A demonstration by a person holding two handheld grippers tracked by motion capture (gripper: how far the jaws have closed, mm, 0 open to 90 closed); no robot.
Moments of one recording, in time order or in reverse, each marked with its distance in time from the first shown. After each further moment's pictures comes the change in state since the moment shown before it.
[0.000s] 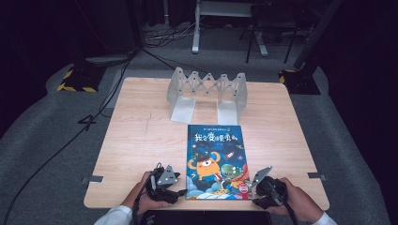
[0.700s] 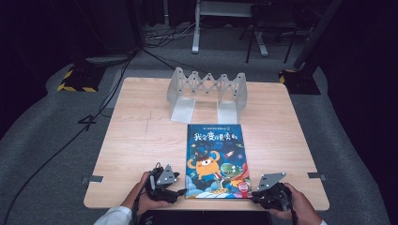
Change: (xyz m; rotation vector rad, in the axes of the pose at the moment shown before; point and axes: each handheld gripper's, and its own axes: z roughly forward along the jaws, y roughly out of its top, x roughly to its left) left arm 0.001 -0.001 -0.002 0.000 0.010 -0.014; right arm -0.003 -0.028 0.007 -0.313 0.040 -0.006
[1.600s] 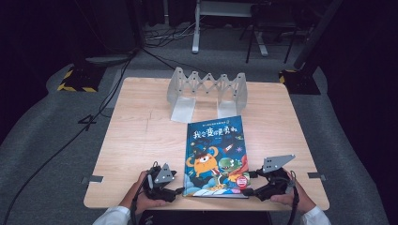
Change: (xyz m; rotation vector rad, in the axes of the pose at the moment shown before) left arm 0.005 -0.003 -0.003 0.006 0.022 -0.019; right arm -0.036 0.028 -0.010 -0.312 0.256 0.037
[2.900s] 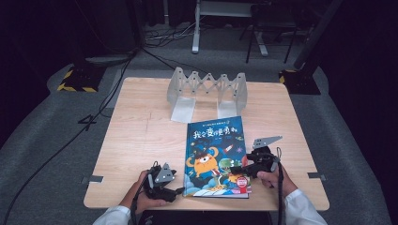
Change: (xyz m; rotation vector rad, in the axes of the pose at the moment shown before) left arm 0.001 0.001 0.001 0.001 0.004 -0.002; right arm -0.060 0.020 0.037 -0.093 0.033 0.182
